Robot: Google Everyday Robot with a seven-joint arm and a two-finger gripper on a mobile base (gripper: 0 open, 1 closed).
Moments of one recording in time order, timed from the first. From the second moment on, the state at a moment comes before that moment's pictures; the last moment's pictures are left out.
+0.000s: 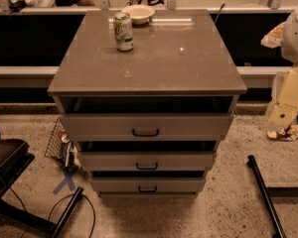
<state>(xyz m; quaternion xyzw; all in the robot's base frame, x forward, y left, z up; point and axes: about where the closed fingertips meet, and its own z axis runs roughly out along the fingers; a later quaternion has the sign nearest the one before) 0.438 -0.217 0.976 -0.60 0.78 -0.03 0.16</state>
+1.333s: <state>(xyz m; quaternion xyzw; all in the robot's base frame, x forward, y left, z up) 0.565 -0.168 0.951 -0.50 0.77 0.13 0.37</state>
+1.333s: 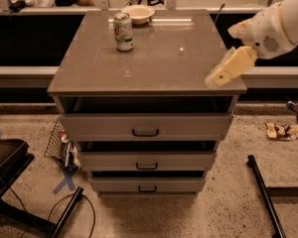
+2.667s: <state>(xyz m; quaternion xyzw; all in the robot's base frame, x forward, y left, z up) 0.646 -0.119 0.974 -0.41 0.70 0.18 0.56</state>
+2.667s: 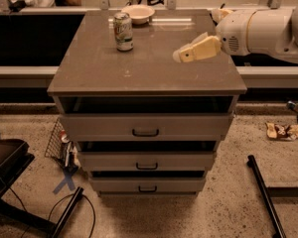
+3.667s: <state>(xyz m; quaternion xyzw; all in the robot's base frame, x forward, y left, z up) 0.759 -0.080 0.994 -0.34 0.66 0.18 0.65</state>
